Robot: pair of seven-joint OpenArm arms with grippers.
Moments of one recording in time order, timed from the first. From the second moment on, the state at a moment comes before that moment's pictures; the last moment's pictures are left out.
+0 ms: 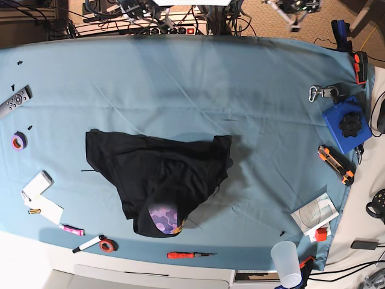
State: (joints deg) left arm 17.4 -10.4 -8.7 33.4 -6.4 -21.6 14.0; right arm -15.2 10.8 -20.3 39.7 1.2 20.2 -23.1
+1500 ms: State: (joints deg) left arm 50.3 -11.2 -20.4 132.3 -28.5 -22.2 46.4; right arm -52.8 24.9 14.1 133.4 21.2 17.5 -47.4
